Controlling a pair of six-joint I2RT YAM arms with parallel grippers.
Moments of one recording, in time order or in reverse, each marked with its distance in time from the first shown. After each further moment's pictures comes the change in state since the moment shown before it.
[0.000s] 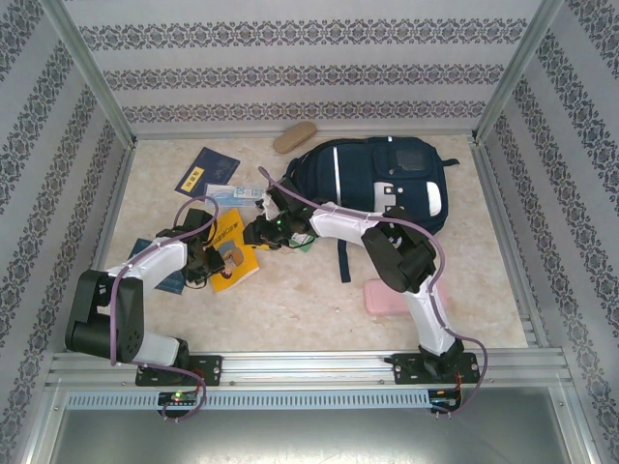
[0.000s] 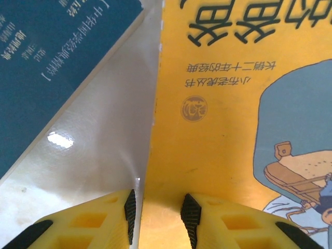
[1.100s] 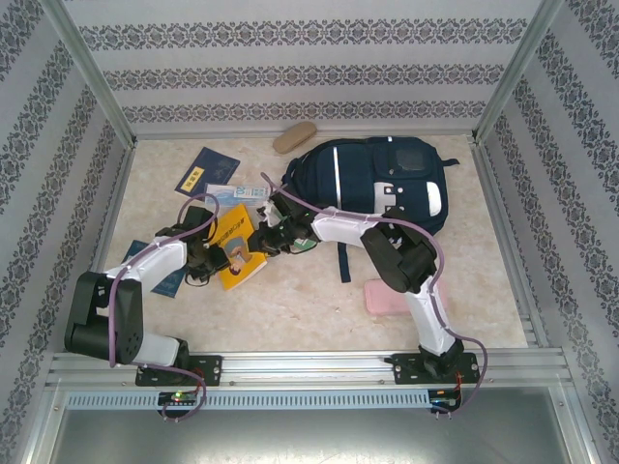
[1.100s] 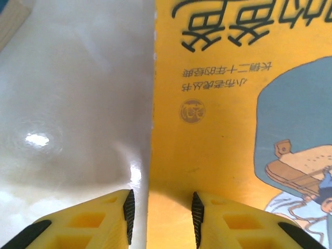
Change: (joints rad) left arm -0.002 -0.025 0.023 0.011 0.093 0.015; right arm -0.007 -0.042 -0.091 0.047 -0.066 0.035
